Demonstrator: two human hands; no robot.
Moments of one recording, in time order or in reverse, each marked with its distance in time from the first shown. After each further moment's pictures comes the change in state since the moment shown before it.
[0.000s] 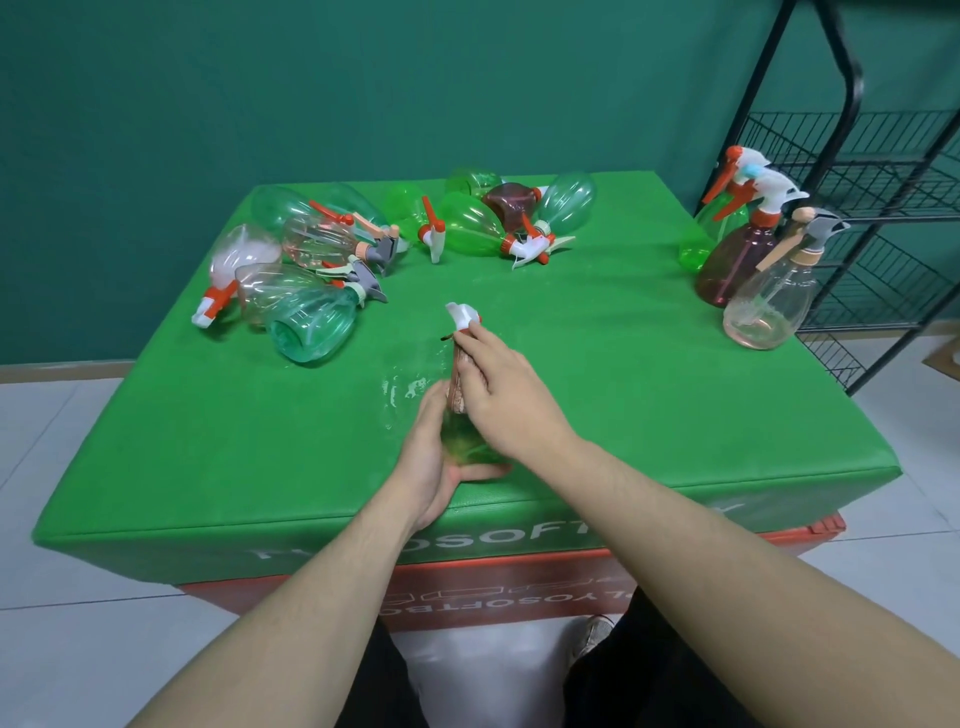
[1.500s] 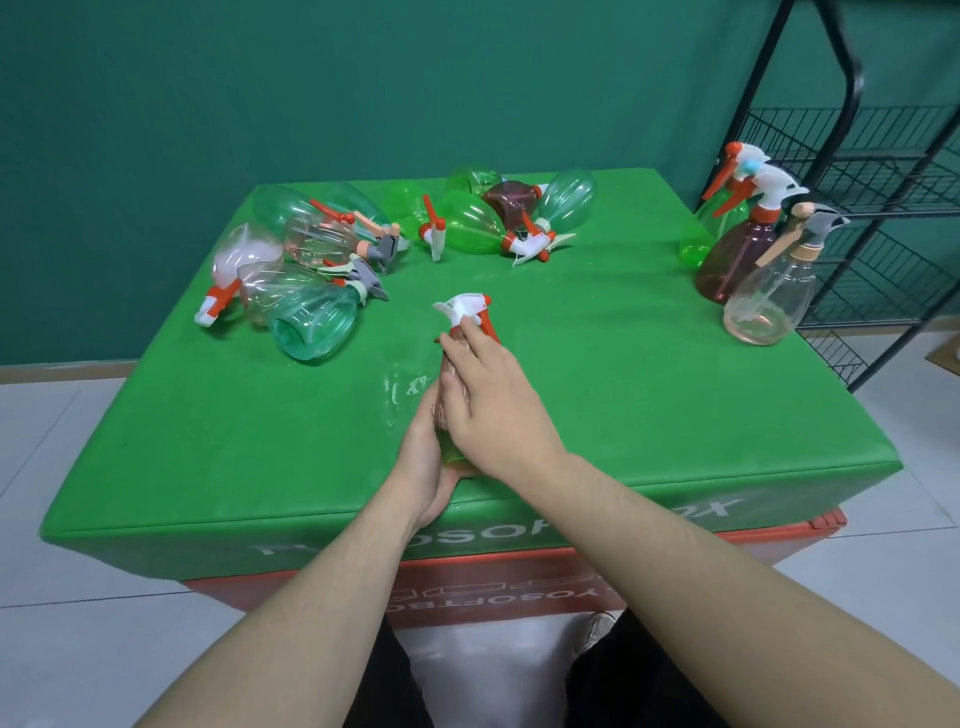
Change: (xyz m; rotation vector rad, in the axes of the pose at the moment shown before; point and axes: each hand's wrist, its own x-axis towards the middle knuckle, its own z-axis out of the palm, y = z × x) left_hand -0.003 0.002 0.005 -0.091 0.027 -0.007; right_hand -0.013 -0.006 0.017 -0.158 0.090 -0.116
